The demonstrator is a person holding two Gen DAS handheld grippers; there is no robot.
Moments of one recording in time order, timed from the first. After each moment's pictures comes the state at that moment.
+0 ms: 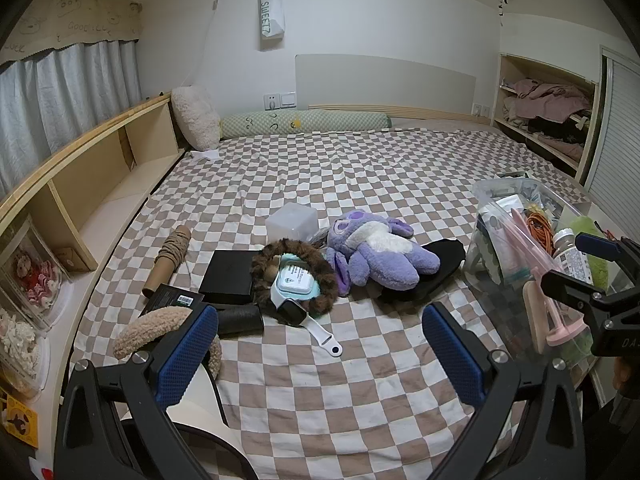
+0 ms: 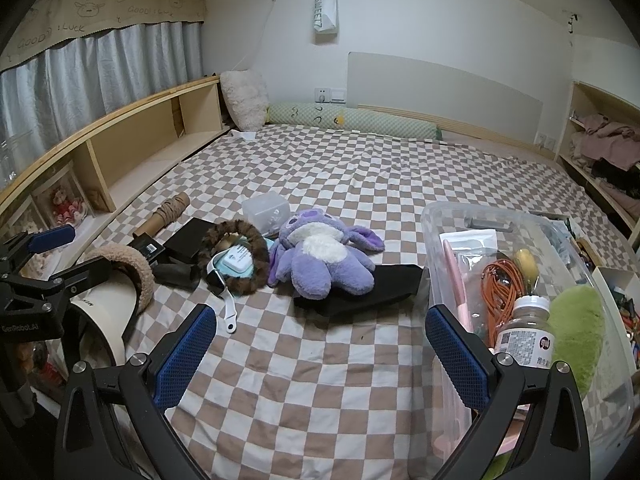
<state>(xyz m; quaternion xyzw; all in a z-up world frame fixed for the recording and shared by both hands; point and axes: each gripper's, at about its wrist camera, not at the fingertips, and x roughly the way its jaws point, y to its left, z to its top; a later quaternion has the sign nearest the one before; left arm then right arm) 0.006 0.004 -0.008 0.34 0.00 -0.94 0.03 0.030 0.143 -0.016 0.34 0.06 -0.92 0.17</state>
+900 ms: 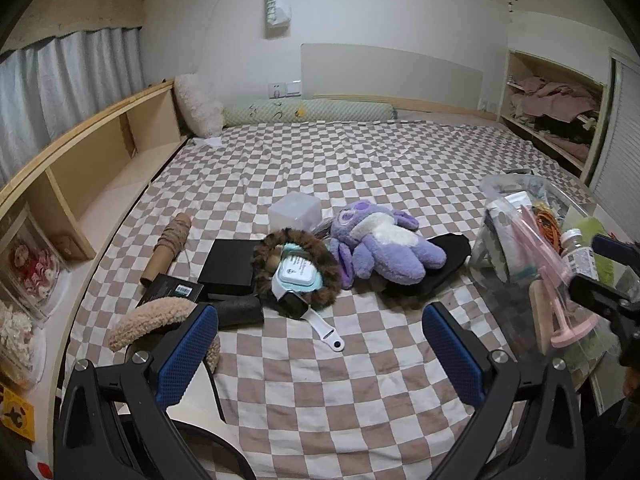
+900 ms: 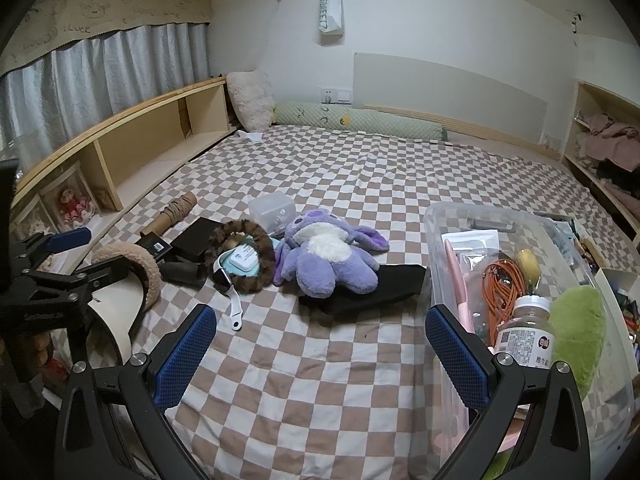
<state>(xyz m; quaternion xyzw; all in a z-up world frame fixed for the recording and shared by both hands) -0.009 -0.008 -0.015 0.36 0.01 -0.93 0.04 0.033 0.148 -0.010 0.34 0.05 -0.92 0.18</state>
